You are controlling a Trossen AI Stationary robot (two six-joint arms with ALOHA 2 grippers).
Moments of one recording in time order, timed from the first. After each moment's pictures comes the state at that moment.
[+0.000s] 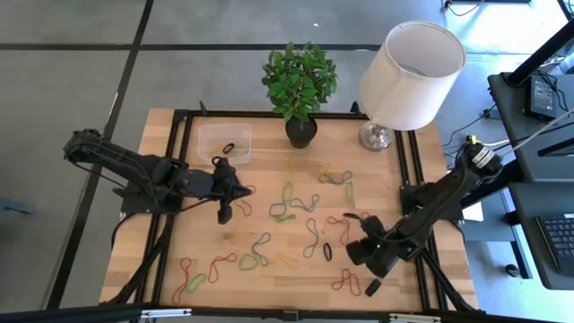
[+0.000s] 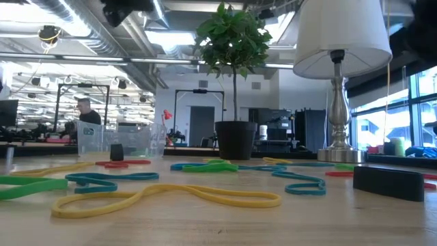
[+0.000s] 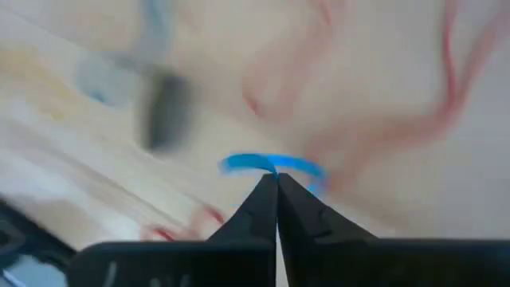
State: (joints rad) left arm -0.31 1.00 0.87 -0.40 -0.38 -0.37; right arm 0.78 1.45 0.88 -0.72 0.30 1.94
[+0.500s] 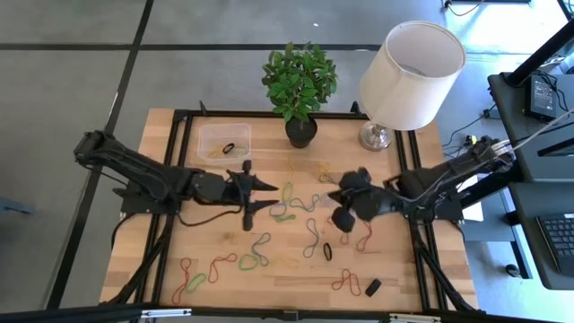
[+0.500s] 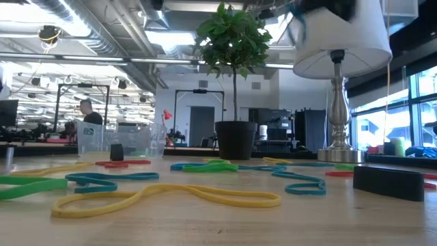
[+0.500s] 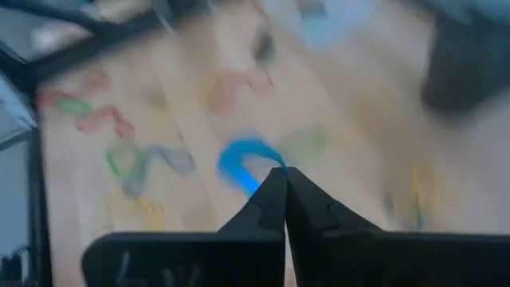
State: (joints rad) left arm -0.30 1.25 0.87 0.20 -0.42 -0.10; right arm 0.39 1.31 1.19 -0.68 0.54 0.71
